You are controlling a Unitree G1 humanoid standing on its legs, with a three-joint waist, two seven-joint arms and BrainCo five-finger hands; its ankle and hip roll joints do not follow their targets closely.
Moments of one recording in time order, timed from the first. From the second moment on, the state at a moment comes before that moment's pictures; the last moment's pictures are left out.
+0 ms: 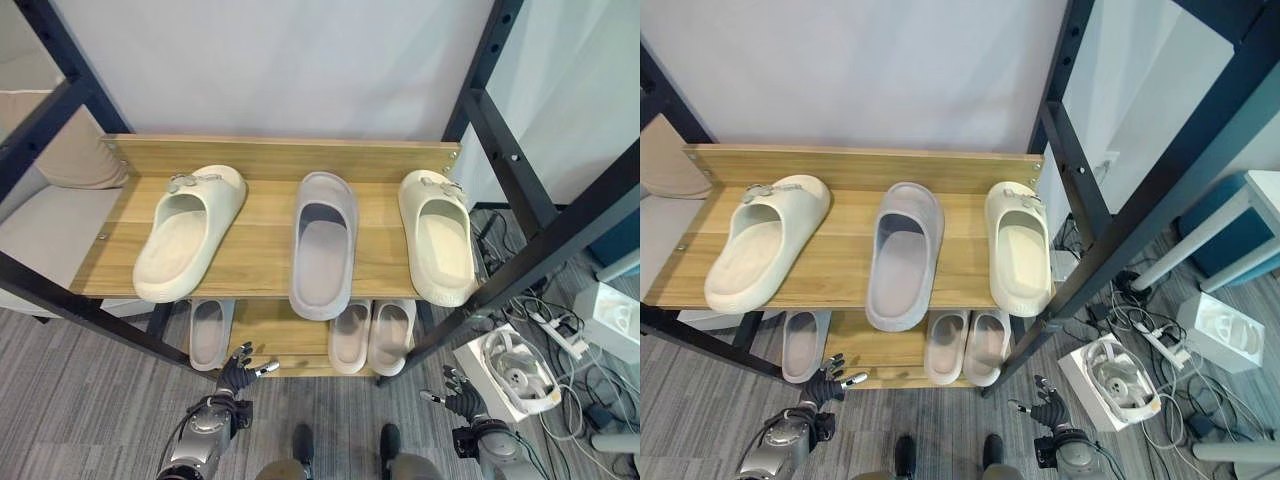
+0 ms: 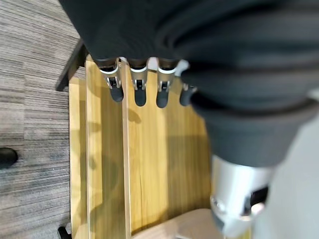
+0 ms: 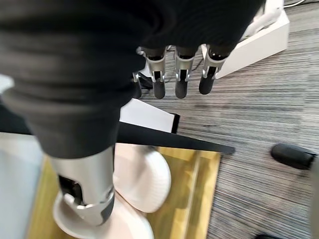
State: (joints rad) left arm -0.01 0.33 -0.22 0.69 -0.33 -0.11 0.09; right arm 0.09 -0.28 0.23 0.63 0.15 -0.06 -0.10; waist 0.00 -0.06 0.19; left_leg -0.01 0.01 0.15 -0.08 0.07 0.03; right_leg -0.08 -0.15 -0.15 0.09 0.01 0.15
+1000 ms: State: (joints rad) left arm 0.03 0.34 -0.23 0.68 -0.34 -0.10 0.07; right arm 0.10 -0.25 0.23 0.67 0.10 -0.05 -0.10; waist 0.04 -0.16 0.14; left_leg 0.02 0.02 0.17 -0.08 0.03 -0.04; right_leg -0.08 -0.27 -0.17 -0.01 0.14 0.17
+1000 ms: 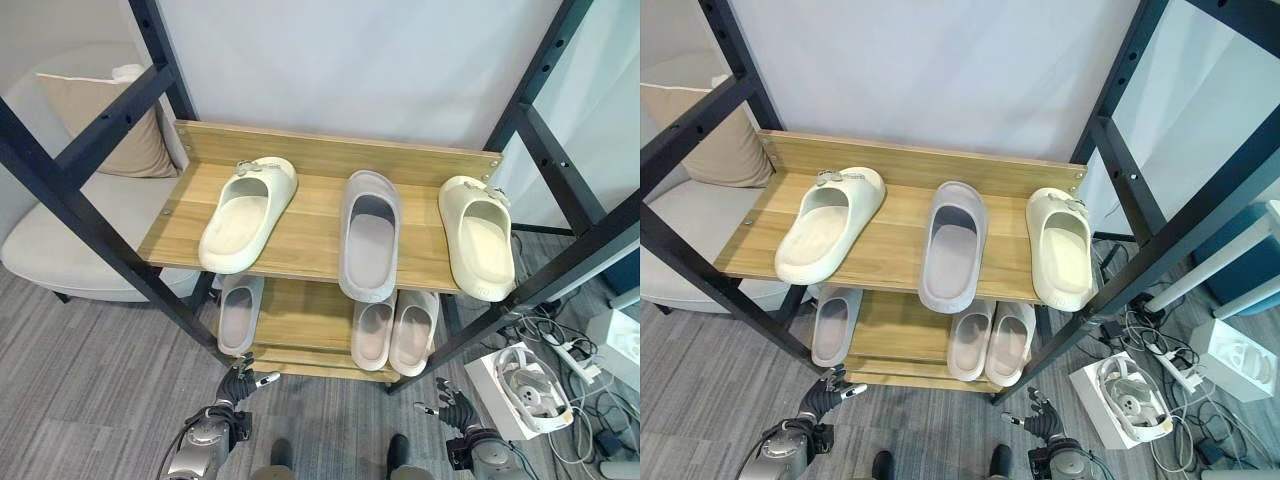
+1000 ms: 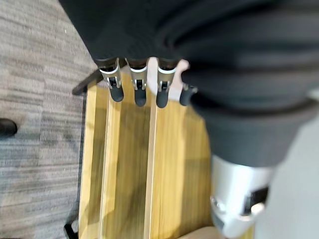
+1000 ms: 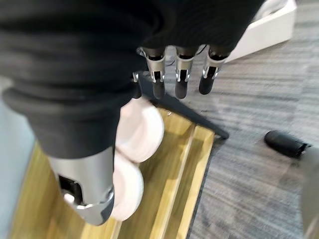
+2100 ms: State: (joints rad) left arm 0.00 0.32 -0.20 0.67 -0.28 -0.12 0.09; right arm 0.01 -0.59 0.11 -0.52 -0.40 -0.21 -0.07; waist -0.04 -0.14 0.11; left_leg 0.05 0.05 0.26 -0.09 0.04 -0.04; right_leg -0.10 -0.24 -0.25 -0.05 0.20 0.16
